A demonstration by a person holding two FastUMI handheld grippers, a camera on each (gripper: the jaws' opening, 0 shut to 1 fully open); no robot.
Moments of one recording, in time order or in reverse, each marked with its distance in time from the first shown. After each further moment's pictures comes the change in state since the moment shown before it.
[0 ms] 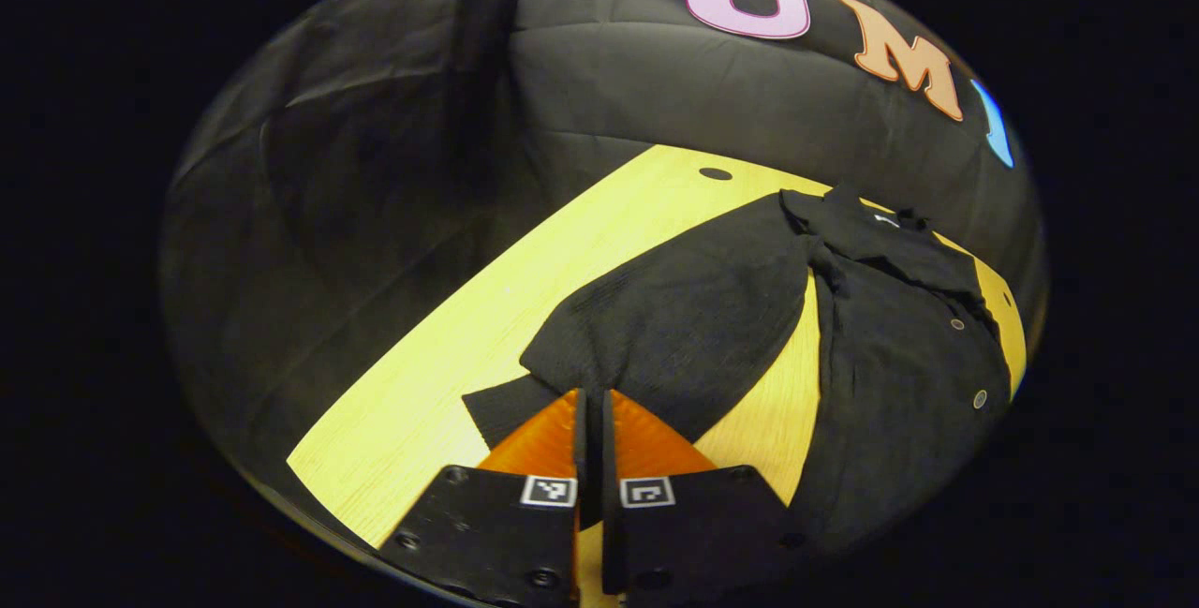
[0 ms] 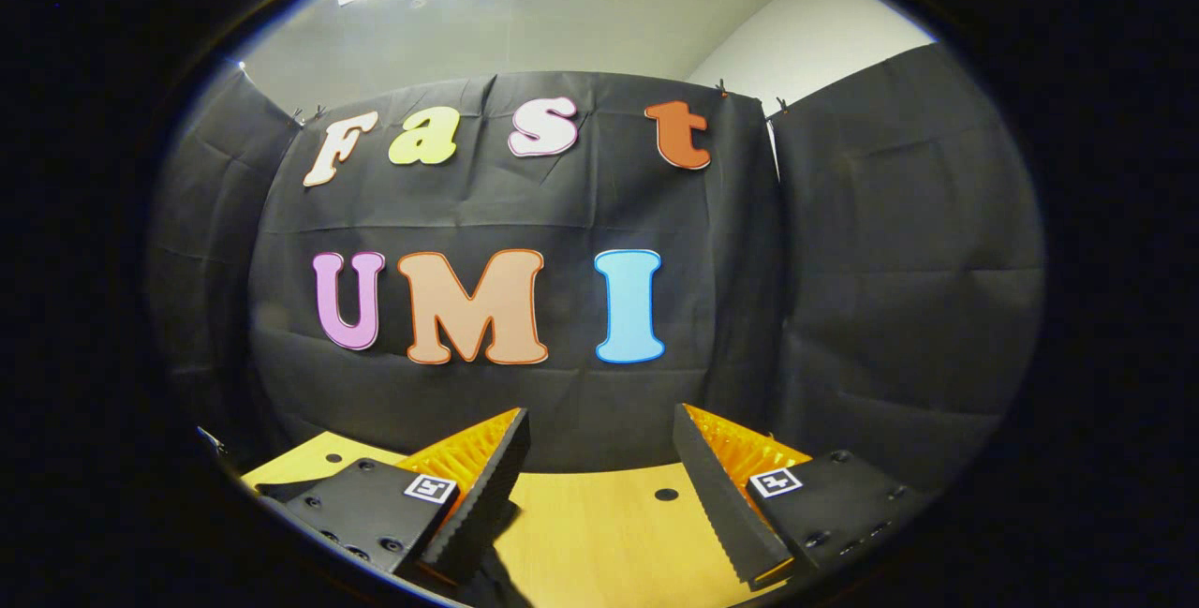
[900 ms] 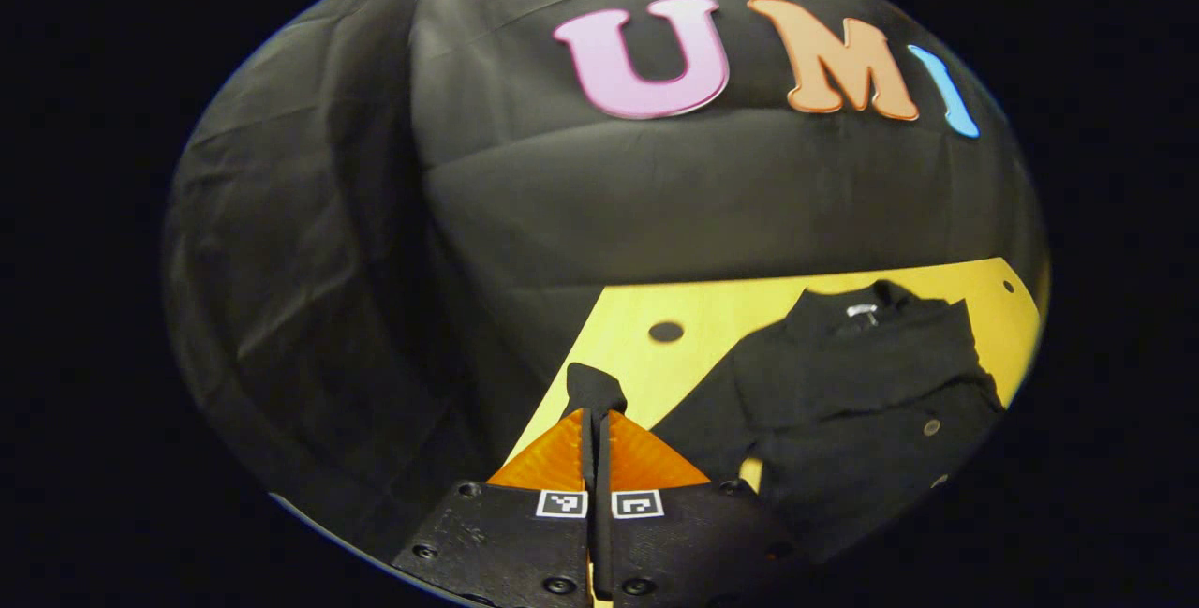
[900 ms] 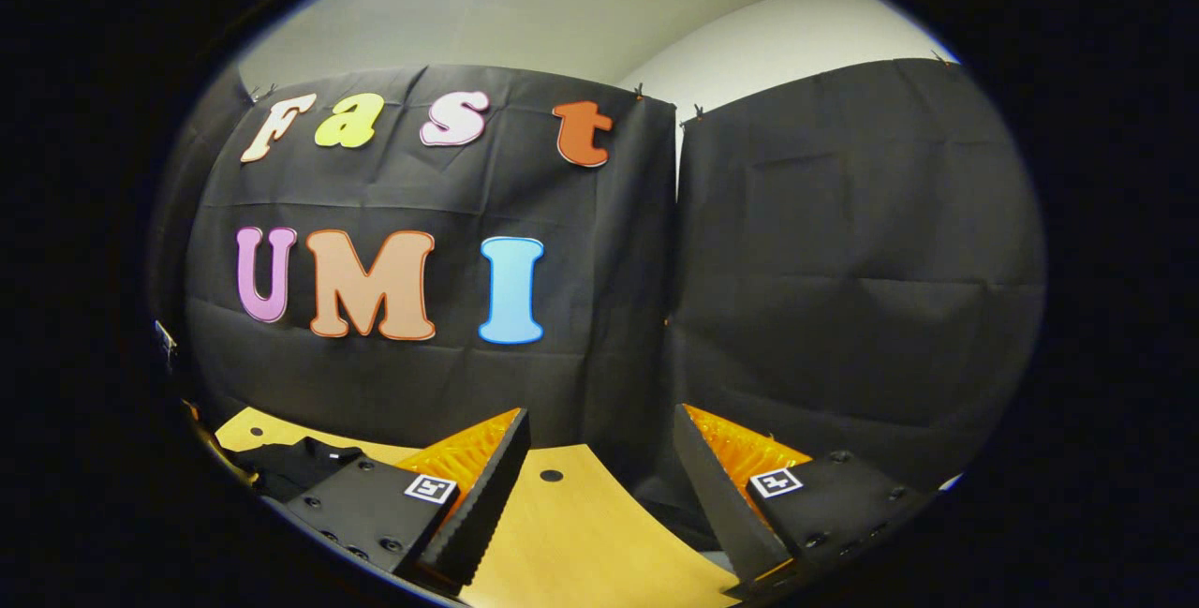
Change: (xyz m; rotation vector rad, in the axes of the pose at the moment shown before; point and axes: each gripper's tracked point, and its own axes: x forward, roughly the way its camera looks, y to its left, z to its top) left arm 0.002 -0.120 0.244 0.330 -0.291 -0.066; right arm -0.062 -0.143 -0.027 0.001 0.038 -0.281
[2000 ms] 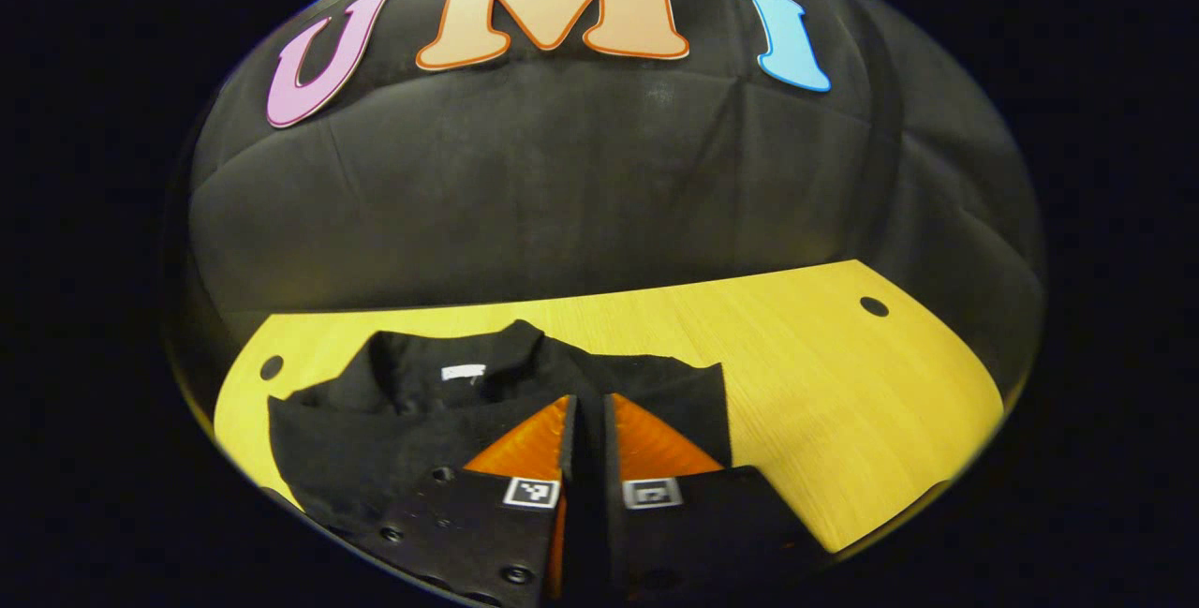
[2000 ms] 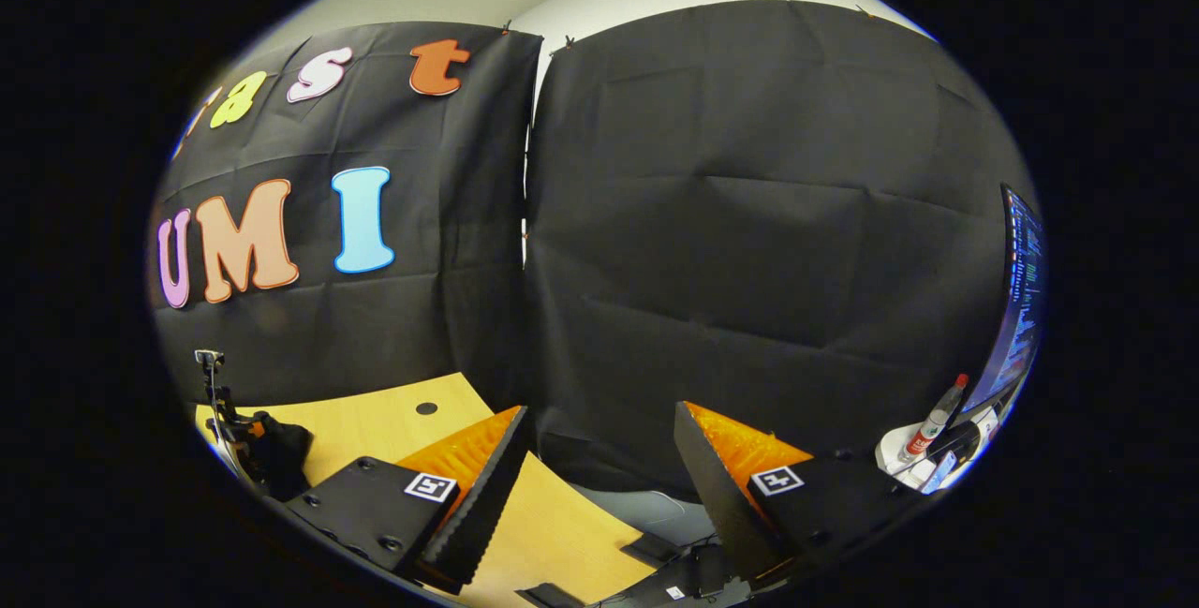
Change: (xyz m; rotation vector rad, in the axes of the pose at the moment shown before) left arm 0.048 -0.447 0.005 -0.057 0.002 -0.525; right arm -0.035 -0.164 -0.096 0.106 0.227 -0.310
